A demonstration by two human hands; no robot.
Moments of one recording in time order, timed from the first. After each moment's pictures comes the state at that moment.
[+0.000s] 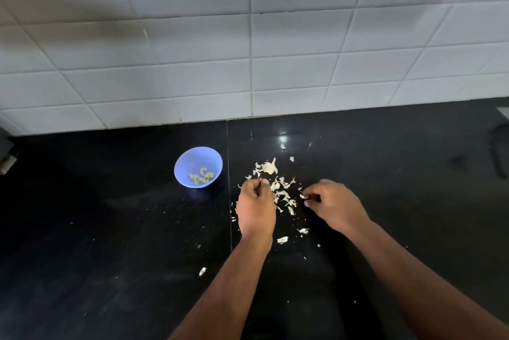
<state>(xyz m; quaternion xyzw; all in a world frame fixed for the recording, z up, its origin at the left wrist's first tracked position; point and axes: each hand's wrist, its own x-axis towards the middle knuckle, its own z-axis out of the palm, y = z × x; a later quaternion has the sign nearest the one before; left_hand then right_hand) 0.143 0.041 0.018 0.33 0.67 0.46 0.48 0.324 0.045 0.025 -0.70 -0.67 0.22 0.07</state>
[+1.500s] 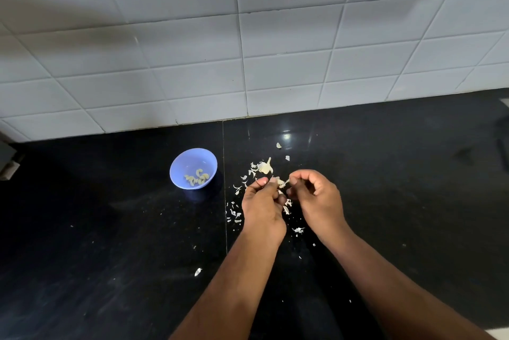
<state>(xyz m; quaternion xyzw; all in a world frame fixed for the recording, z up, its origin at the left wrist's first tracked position) 0.174 0.048 0.039 0.01 0.51 0.56 0.65 0.279 0.028 0.029 -0.63 -0.47 0.37 0.49</state>
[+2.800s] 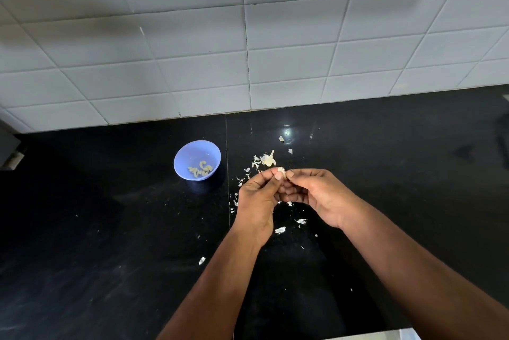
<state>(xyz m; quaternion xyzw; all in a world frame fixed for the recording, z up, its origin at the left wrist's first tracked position) 0.141 0.031 0.028 0.24 0.43 0.52 0.69 0.286 0.038 0.058 -0.53 -0.33 0.67 0.40</state>
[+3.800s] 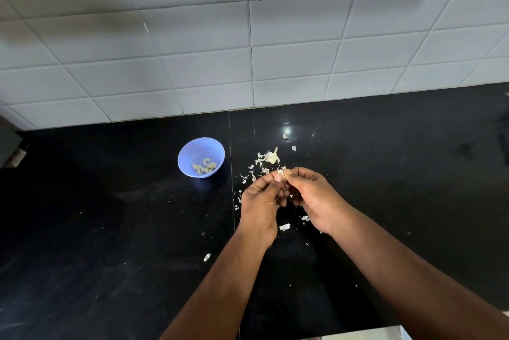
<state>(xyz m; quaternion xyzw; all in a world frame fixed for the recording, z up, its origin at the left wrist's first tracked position) 0.139 0.021 0.027 0.20 0.46 0.52 0.69 0.253 0.028 0.052 -0.58 -0.33 0.61 0.42</state>
